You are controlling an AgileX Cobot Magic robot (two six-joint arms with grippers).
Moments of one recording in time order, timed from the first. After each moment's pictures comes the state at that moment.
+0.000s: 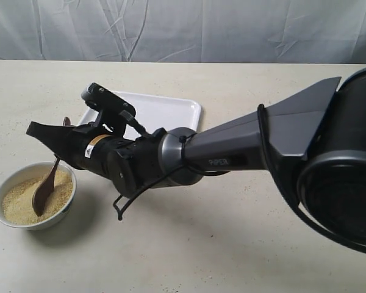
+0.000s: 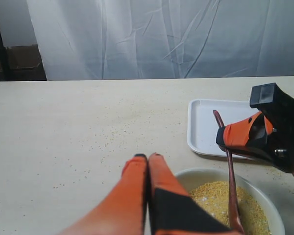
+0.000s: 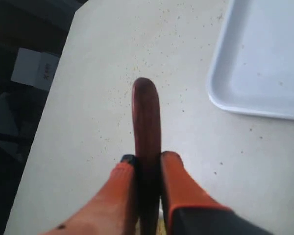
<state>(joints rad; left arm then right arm) -0.05 0.01 0.00 0.00 0.25 0.01 1.02 2.24 -1.41 0.39 -0.31 0.63</state>
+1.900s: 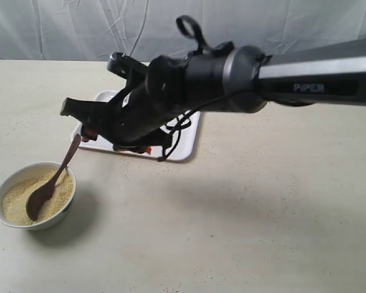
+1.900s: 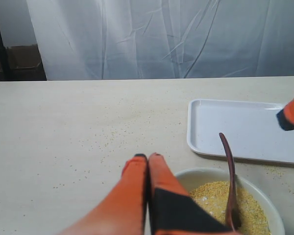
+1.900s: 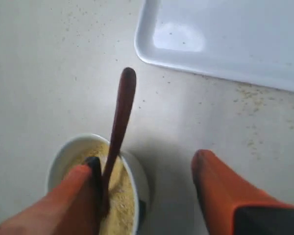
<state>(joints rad) -0.05 0.01 0.00 0.00 0.25 0.01 0.86 2.01 -1.42 0.46 0.37 0.42</state>
